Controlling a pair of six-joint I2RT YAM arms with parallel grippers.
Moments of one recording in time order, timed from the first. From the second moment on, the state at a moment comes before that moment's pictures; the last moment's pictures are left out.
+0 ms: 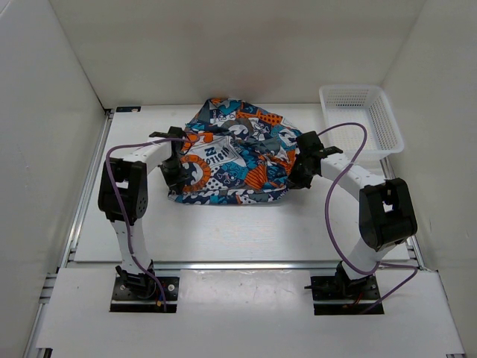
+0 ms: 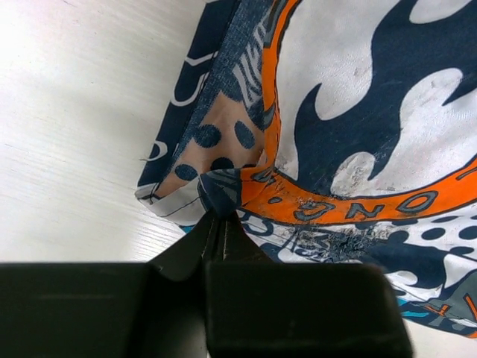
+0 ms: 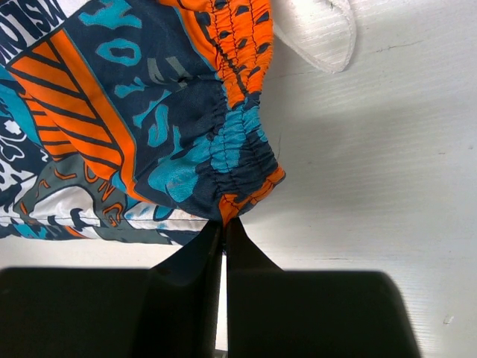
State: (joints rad) left arm -0.21 1.97 1.41 -0.95 -0.12 -0.62; right arm 0.36 1.67 1.13 -0.61 -0.07 0.73
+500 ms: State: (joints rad) left arm -0.11 2.01 2.10 -1.17 -0.09 -0.57; right arm 0.29 1.82 1.67 -0.77 -0.07 0.65
